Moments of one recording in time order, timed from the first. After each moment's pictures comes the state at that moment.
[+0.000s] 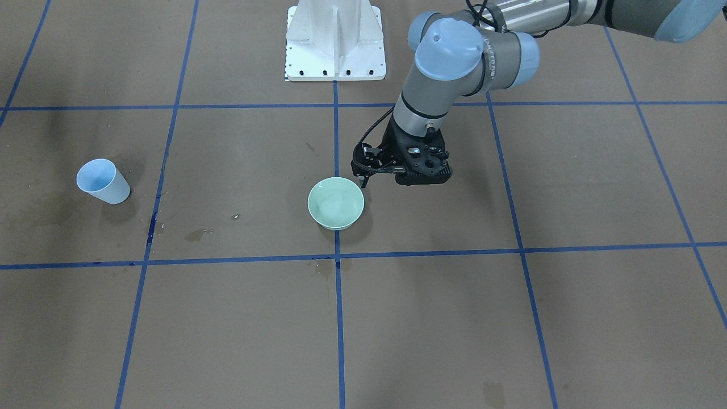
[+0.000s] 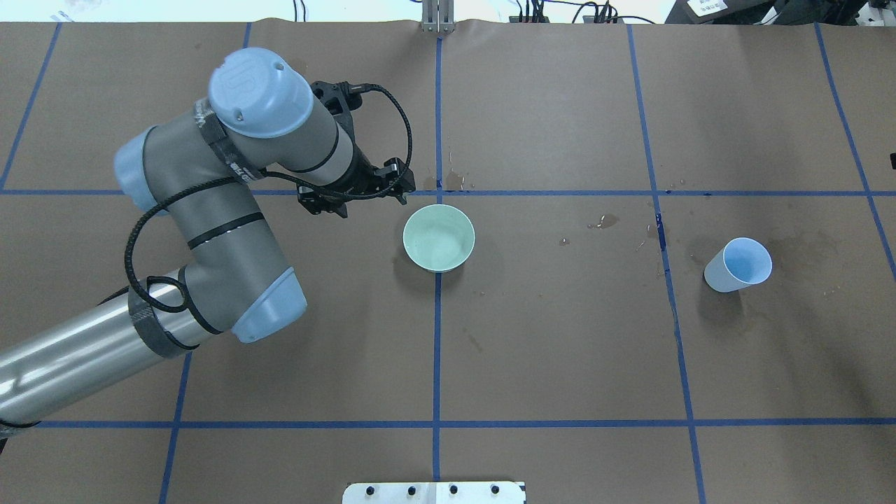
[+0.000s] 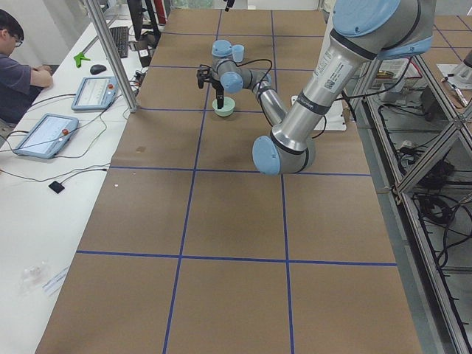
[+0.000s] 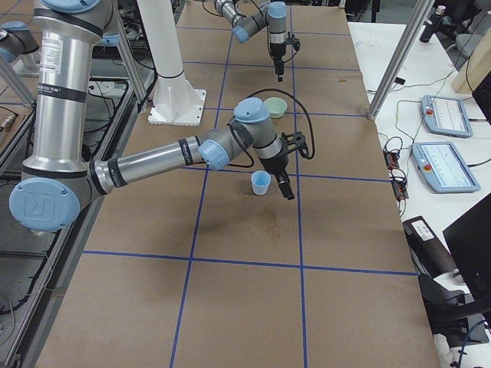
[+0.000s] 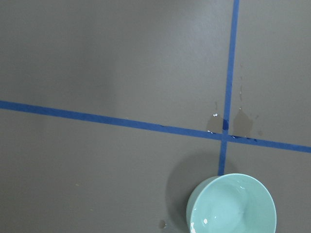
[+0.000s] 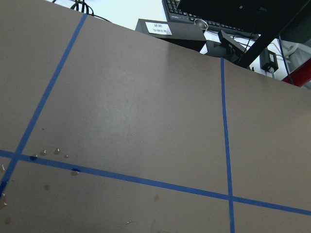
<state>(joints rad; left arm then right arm) -0.64 -2.29 -1.61 -1.76 -1.97 -1.34 1.32 -1.70 1.99 -1.22 2.06 0.37</state>
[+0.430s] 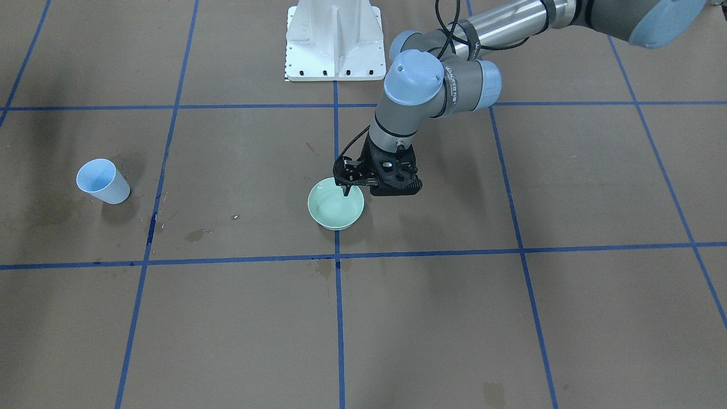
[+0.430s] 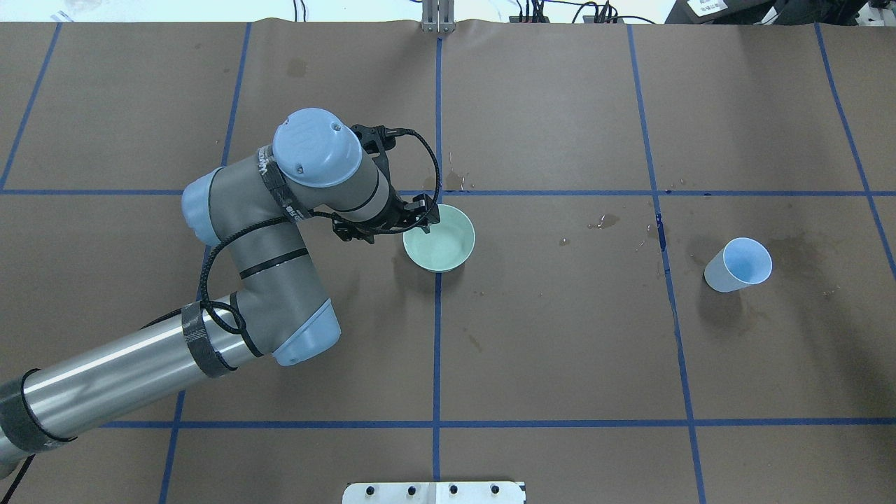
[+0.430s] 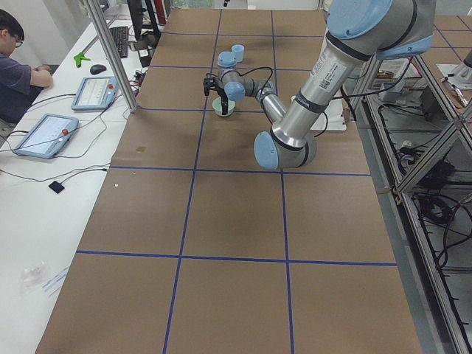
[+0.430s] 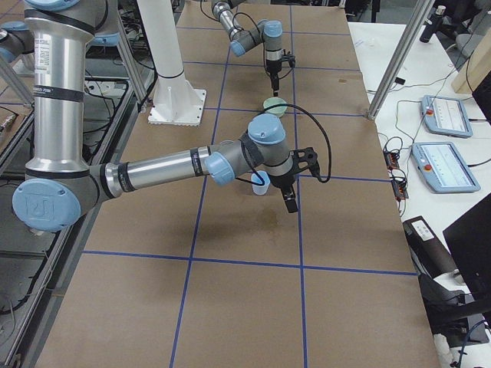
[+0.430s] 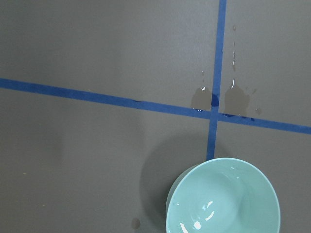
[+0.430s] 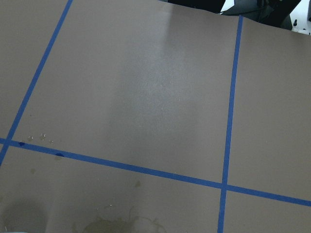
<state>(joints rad) -0.58 -2.32 -1.48 -1.87 -1.93 -1.35 1.43 -1.65 1.89 -1.28 2.24 0.27</state>
